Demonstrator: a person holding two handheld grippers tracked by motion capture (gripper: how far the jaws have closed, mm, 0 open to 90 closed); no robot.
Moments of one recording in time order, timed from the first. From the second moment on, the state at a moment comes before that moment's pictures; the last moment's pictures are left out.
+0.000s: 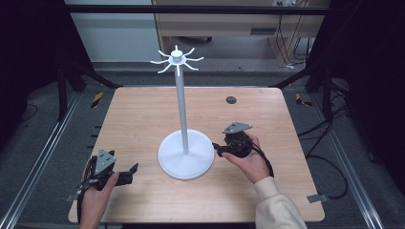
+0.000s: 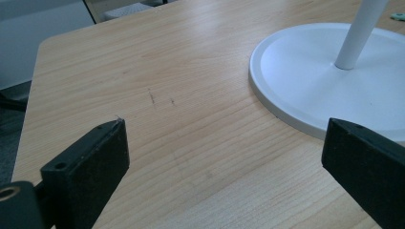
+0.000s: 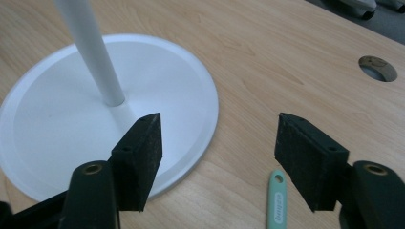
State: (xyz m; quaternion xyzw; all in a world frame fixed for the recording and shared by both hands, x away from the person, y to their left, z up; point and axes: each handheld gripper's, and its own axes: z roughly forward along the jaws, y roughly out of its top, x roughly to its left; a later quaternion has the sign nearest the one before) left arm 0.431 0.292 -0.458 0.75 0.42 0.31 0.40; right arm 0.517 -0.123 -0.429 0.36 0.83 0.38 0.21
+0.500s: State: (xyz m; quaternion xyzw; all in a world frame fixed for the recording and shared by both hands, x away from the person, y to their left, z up) left arm 0.431 0.291 -0.458 0.75 0.42 0.31 0.40; right arm 0.513 -0.106 -0.442 0.32 0.87 0.33 0.18
